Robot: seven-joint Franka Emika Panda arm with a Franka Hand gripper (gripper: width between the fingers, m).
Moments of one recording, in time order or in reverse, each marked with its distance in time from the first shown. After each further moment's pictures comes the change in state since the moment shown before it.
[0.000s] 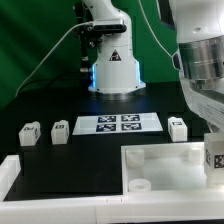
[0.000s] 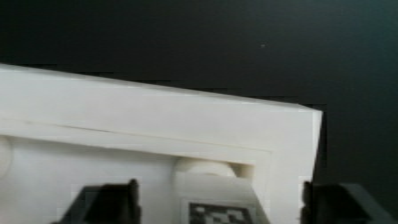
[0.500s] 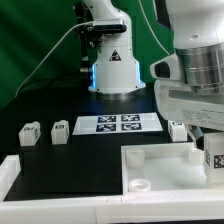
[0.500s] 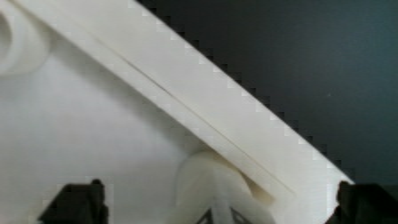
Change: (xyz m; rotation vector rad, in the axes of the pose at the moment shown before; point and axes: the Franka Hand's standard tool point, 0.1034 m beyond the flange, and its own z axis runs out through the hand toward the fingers) arm 0.003 0.012 0.002 -0.068 -0.013 -0.621
